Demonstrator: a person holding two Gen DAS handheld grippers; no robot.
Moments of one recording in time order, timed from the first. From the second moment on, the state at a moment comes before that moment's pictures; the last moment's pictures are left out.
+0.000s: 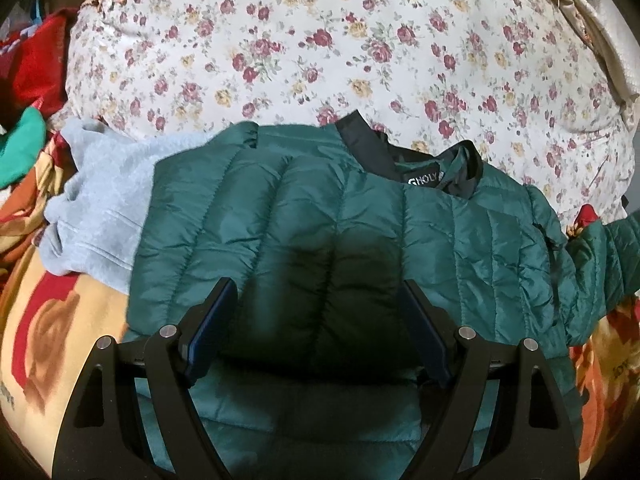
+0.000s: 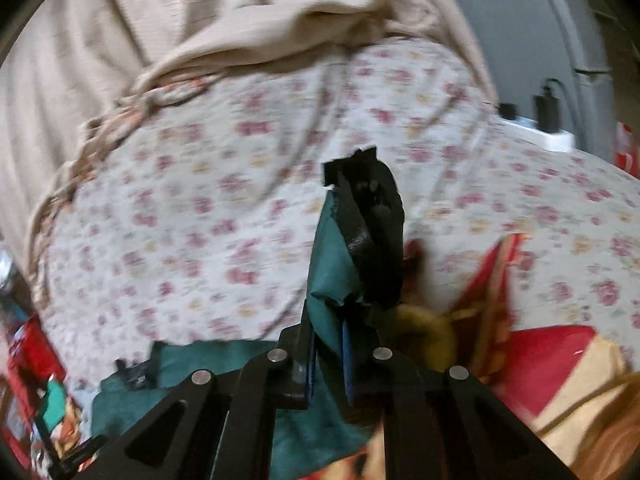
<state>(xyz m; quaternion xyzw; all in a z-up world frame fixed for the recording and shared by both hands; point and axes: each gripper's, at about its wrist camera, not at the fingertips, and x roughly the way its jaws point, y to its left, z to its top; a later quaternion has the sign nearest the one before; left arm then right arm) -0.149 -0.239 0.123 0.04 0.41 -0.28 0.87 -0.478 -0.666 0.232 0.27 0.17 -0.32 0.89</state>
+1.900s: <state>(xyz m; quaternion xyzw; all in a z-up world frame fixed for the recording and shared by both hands) -0.111 -0.187 0.135 -0.07 0.45 -0.28 0.85 -0.270 -0.392 0.175 0.18 0.37 0.01 0.91</state>
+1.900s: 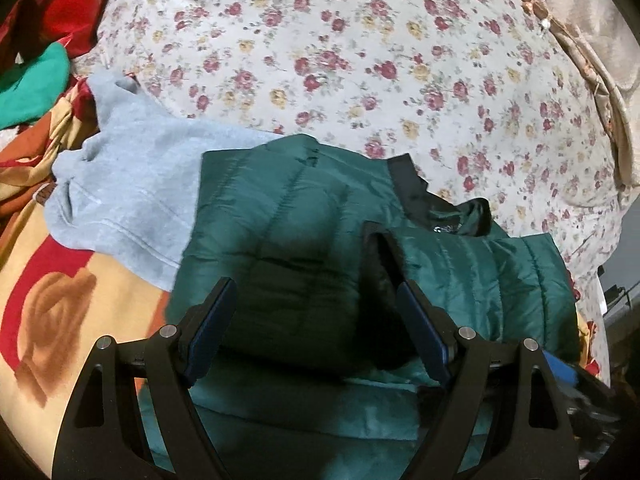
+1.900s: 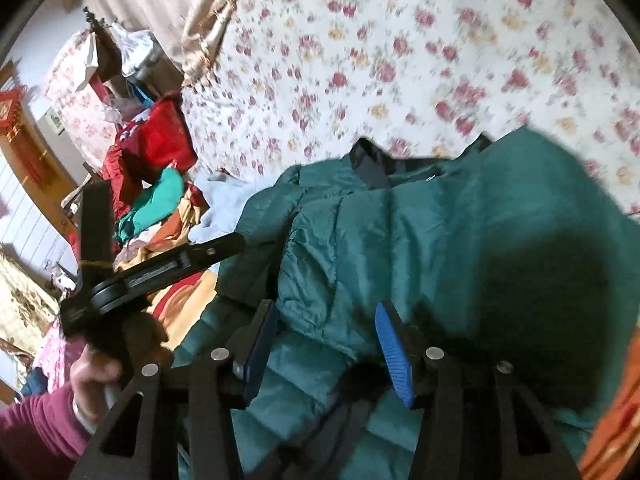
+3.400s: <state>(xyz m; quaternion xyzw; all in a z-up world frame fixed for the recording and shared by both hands) -0.123 -0.260 0.143 0.04 0.42 -0.28 0.86 -0.339 -0.506 0.160 0.26 0.34 -0.14 0.89</state>
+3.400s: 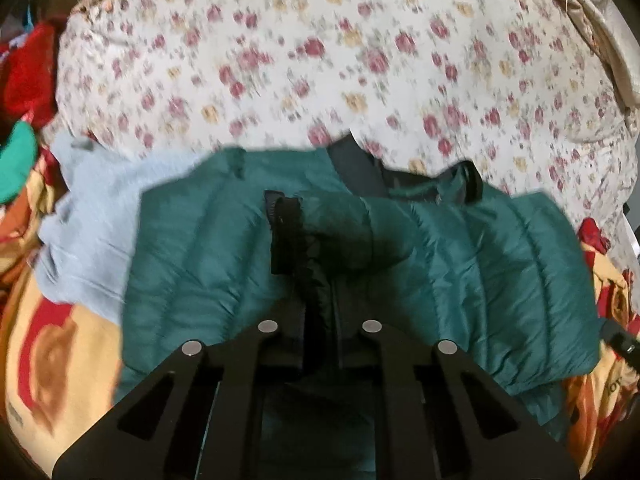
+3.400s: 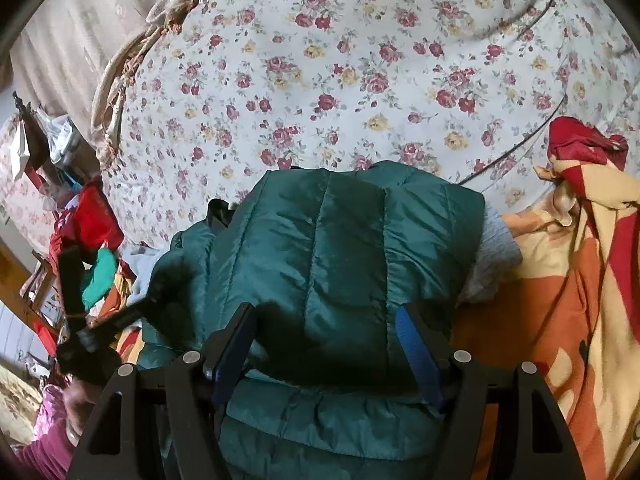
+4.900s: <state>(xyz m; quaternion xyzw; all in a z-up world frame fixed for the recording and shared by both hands) -0.111 -0.195 0.170 0.05 0.36 -0.26 0.90 -0.304 -0.538 0.173 0.16 0.36 -0.21 0.89</state>
